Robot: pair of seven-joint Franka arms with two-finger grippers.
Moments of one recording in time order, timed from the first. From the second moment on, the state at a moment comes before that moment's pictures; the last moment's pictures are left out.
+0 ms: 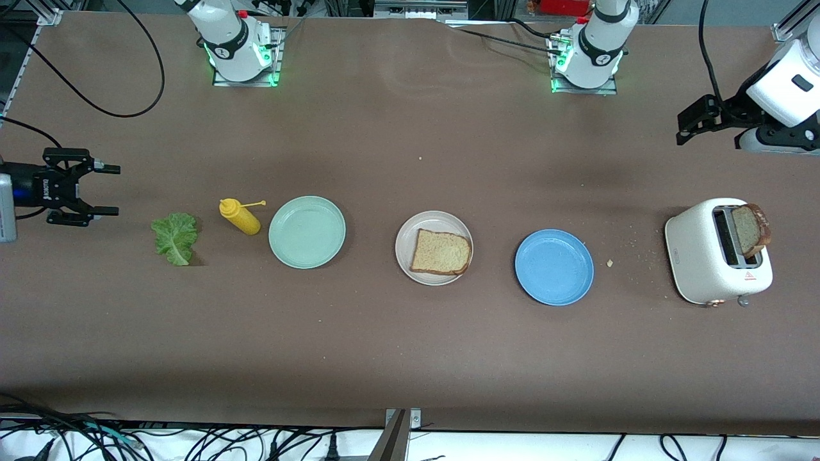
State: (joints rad) left arm 0.02 -0.04 -0.09 -1.62 -0.06 1.51 -0.01; right arm -0.33 0.46 -0.11 -1.57 0.82 1.31 -1.39
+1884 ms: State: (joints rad) left arm 0.03 -0.04 -0.09 -1.62 -0.07 1.51 -0.01; right arm -0.25 0.96 -0.08 -1.57 1.12 1.27 -2.34
